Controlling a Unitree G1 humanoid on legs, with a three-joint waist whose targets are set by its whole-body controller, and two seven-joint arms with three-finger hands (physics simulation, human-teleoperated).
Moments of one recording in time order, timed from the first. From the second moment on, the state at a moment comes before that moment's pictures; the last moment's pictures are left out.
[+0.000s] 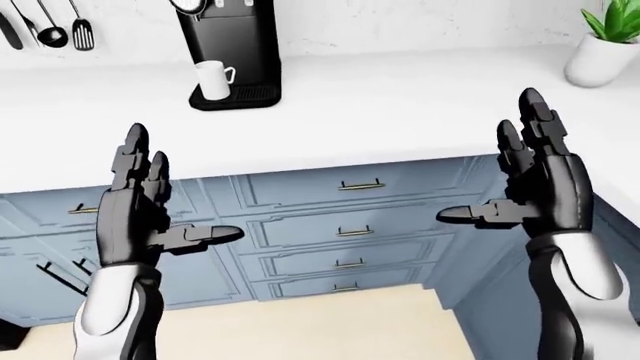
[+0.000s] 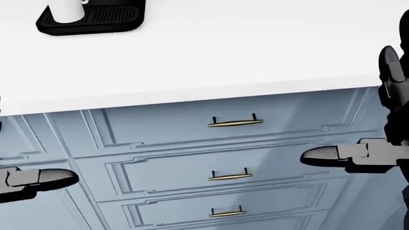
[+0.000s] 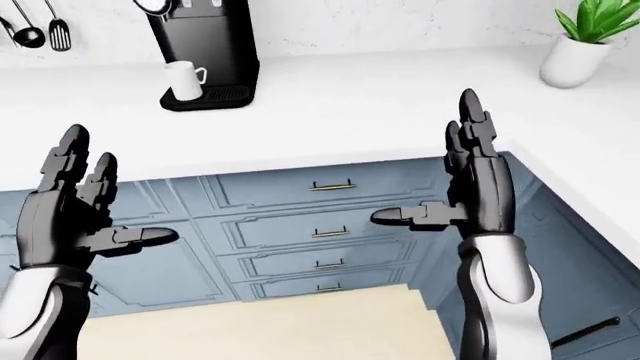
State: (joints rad) left arm -0.10 0.16 0.34 -0.65 -0.15 0.55 -0.06; right arm -0.20 -0.22 -0.33 -0.66 0.10 0.60 0.11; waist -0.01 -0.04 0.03
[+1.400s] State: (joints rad) left arm -0.10 0.17 0.36 -0.67 -0.15 0.56 -0.05; right arm -0.19 -0.21 -0.31 -0.71 0.08 0.58 0.16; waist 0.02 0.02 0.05
